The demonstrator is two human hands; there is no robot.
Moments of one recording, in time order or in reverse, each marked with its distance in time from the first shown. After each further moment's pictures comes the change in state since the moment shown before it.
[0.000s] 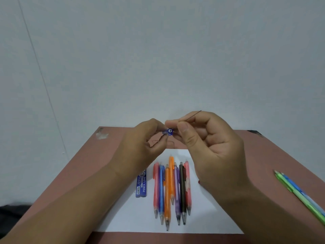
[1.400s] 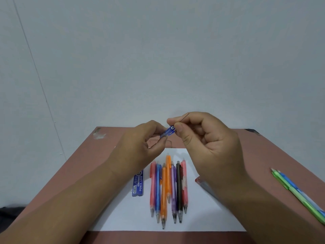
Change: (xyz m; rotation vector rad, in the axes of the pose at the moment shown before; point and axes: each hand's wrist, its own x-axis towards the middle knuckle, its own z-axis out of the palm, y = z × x) left_hand -0.001 0.004 -0.002 0.000 -0.090 0.000; right_hand 0.004 0.015 -0.010 -0.119 0.003 -0.085
